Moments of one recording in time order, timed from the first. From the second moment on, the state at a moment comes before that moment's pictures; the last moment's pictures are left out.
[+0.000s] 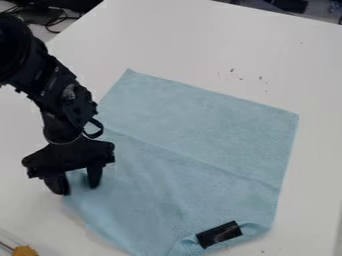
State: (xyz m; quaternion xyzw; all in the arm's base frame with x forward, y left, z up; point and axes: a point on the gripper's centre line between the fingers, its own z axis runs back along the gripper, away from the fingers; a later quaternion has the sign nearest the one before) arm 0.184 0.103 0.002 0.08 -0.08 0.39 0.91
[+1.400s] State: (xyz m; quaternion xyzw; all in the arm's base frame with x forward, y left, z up) arm 0.239 0.071 0.101 0.13 -0.12 0.26 0.95
